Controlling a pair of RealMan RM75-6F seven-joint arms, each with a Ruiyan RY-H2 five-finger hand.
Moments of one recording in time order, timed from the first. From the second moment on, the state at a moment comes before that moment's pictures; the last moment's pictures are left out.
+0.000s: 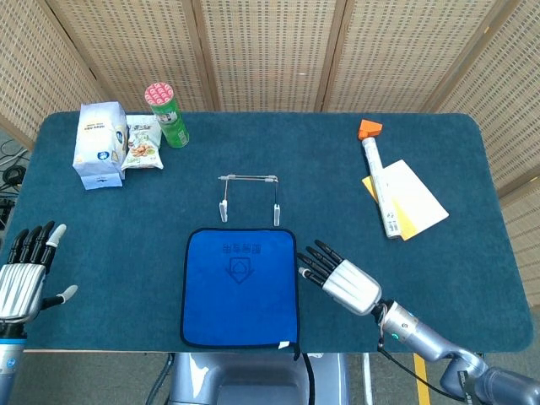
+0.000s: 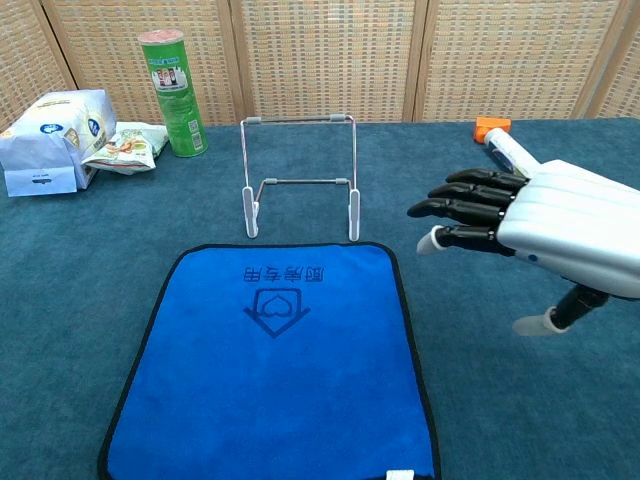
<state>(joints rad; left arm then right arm) -0.12 -1.23 -0.06 -1.54 1.50 1.49 0.17 0.55 -1.50 0.03 -1.23 -1.99 1.21 -0.15</state>
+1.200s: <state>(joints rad) -0.15 -1.24 -0.07 -1.54 1.44 1.43 0.19 0.77 -1.73 -0.01 -1.02 -1.89 1.09 -0.13</state>
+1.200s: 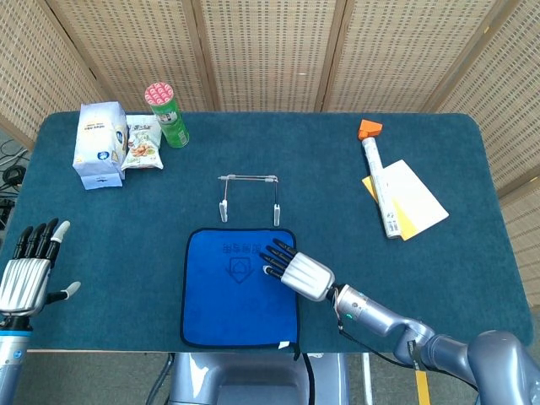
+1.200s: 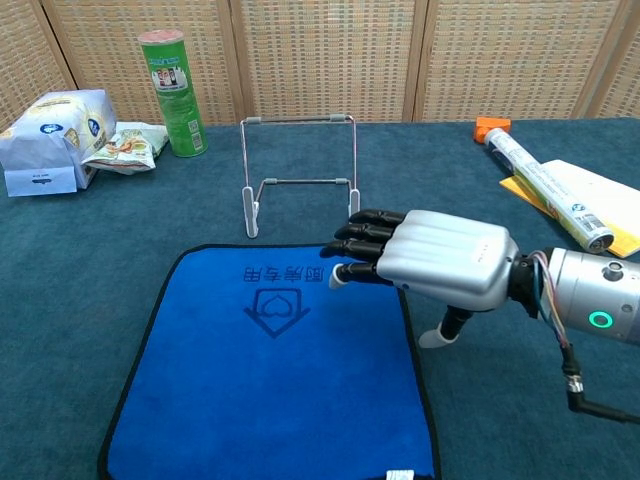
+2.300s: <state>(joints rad) -0.15 -1.23 -0.07 -1.54 1.44 1.43 0.17 0.82 -1.83 -0.03 -0.93 -1.83 1.10 -0.14</state>
